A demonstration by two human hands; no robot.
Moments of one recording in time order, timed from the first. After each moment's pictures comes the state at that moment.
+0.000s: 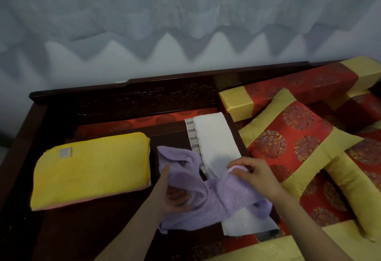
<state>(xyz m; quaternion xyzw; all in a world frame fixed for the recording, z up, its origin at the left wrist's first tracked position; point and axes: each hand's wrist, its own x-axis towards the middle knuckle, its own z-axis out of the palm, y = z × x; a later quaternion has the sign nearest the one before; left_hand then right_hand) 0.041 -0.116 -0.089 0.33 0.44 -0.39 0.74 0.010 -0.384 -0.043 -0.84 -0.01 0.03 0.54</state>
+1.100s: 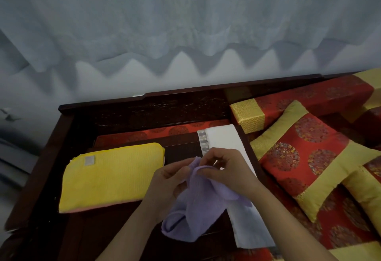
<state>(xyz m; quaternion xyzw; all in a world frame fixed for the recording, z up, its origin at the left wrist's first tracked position) 0.023 -0.097 0.032 0.62 0.01 -0.18 0.77 0.035 -0.281 0.047 -0.83 -0.14 0.00 0.54</state>
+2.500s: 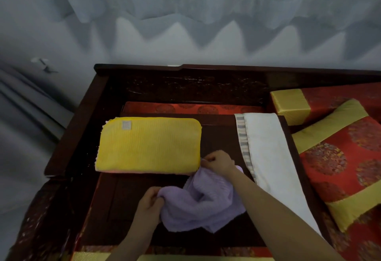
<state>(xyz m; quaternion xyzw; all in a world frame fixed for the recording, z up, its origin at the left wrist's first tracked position) -0.043 0.035 -0.091 0.71 0.25 -0.14 0.64 0.108 -0.181 -0.134 -0.90 0.00 0.26 0.36</state>
